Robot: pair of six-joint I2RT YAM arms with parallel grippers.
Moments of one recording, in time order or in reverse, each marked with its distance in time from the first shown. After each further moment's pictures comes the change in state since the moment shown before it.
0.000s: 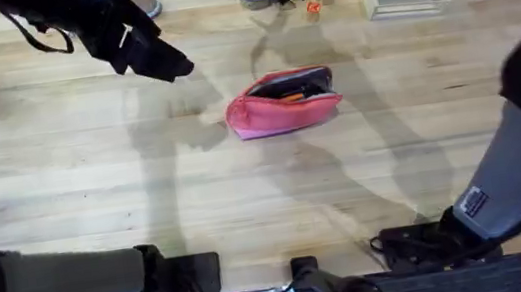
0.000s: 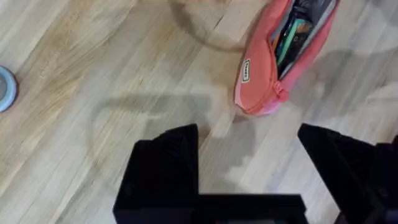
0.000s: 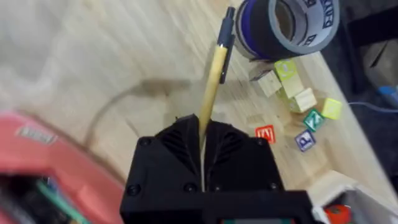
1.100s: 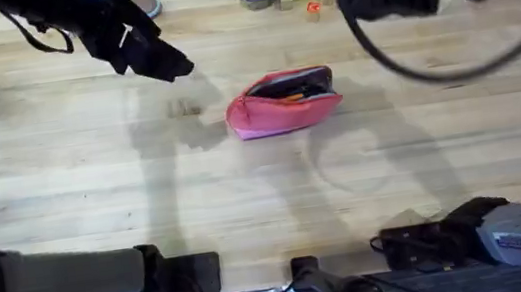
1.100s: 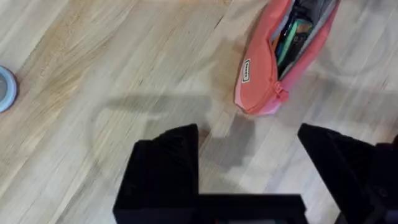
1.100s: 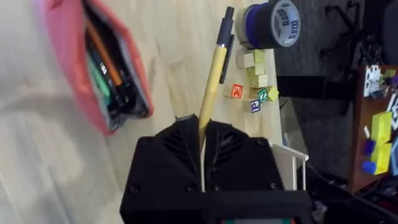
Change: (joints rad) left arm 0.000 0.000 0.000 0.001 0.000 0.000; right arm 0.008 -0.706 -0.455 -0.109 0.000 -0.478
